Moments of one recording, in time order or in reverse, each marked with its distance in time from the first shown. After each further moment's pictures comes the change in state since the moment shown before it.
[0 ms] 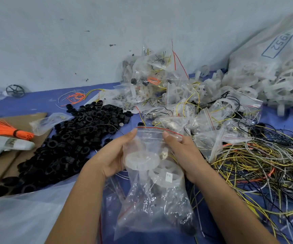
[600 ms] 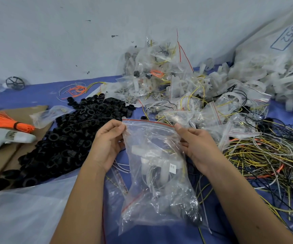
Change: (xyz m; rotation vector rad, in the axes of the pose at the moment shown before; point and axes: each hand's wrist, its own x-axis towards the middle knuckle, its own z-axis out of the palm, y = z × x) left_hand 0.007 -0.011 -0.025 -0.095 0.155 0.506; right_hand 0.014 0.003 -0.018 0.139 0.075 0.062
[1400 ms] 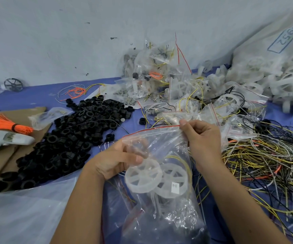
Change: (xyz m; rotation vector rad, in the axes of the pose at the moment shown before) left_hand -0.018 -0.003 0.006 0.086 -0.369 -0.347; right_hand -0.007 -0.008 0.003 -0.137 0.183 -0.420
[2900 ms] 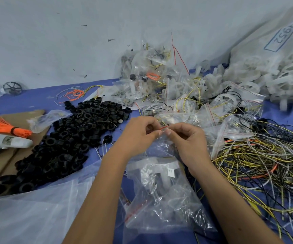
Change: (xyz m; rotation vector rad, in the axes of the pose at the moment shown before) left_hand 0.046 0.038 0.057 1.012 0.235 0.397; right_hand -0.001 0.014 0.006 -0.015 -0.202 -0.072
